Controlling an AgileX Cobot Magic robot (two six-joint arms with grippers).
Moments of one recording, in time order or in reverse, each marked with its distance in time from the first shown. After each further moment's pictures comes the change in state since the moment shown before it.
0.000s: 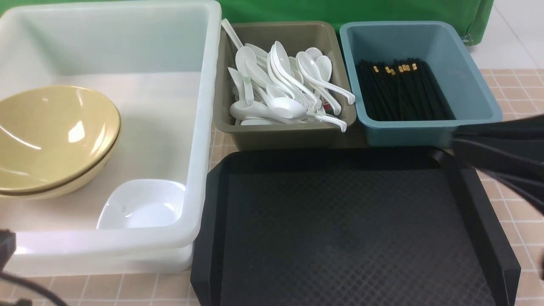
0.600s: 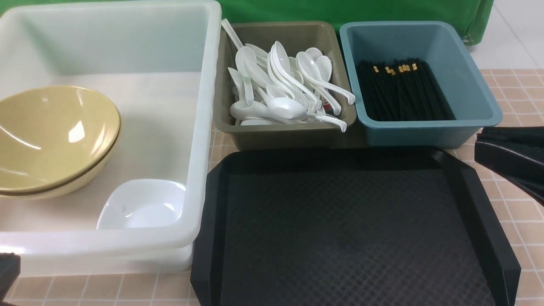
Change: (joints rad) right arm 0.000 -0.046 0.039 0.004 -0.026 0.011; left arm 0.000 -0.057 0.012 0.000 0.076 0.002
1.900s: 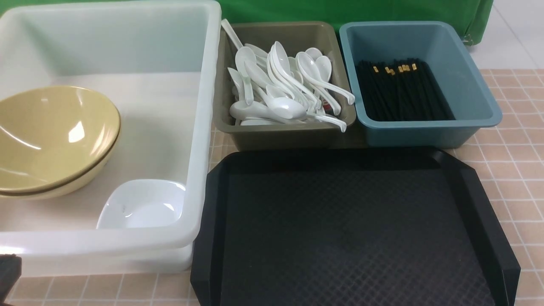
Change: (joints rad) right arm -0.737 -0.677 0.785 -0.226 -0.108 0.438; left arm 0.000 0.000 0.000 0.001 0.007 0.005
